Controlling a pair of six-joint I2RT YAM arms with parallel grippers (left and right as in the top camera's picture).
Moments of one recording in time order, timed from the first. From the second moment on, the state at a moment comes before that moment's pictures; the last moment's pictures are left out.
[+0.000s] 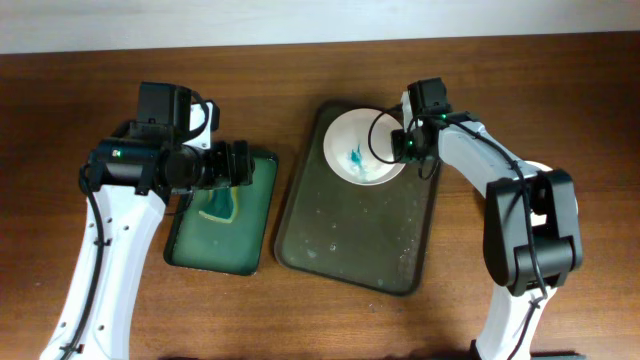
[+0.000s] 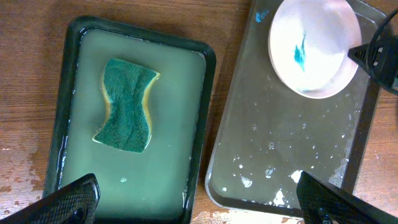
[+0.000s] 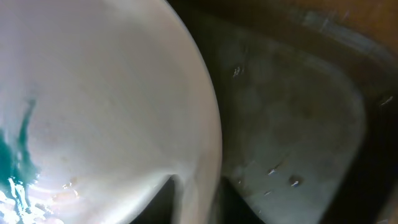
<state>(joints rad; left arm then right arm) -0.12 1.47 1.46 -1.12 0.18 -0.19 0.16 2.06 1.40 -0.53 -0.03 0.06</state>
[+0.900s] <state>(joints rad) -0.57 2.01 1.46 -0.71 0.29 -0.35 0.05 1.84 1.33 -0.94 -0.19 0.09</state>
